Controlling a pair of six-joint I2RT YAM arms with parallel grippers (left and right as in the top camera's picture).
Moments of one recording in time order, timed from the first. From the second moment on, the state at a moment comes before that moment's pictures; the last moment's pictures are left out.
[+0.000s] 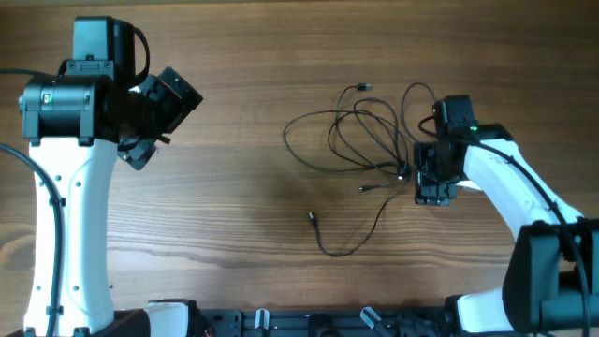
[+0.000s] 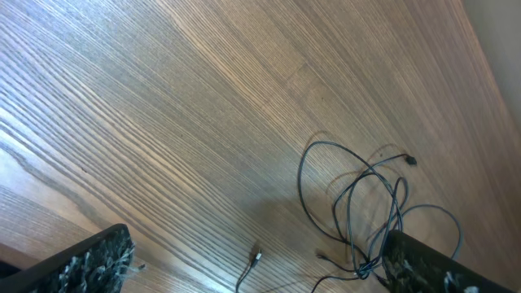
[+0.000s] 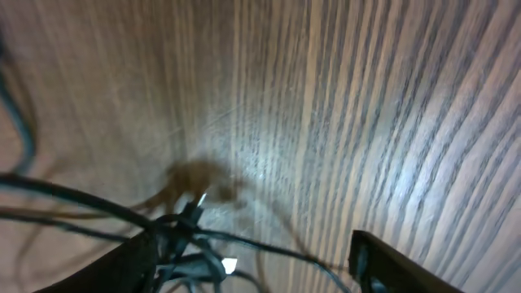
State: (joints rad) left arm -0.03 1.49 1.77 -1.46 0.08 -0.83; right arm 0.08 1.63 0.96 -0.83 -0.10 1.66
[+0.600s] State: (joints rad) left arm -0.03 1.49 1.77 -1.46 0.08 -0.81; right arm 0.08 1.64 0.96 -1.06 -0.26 1.58
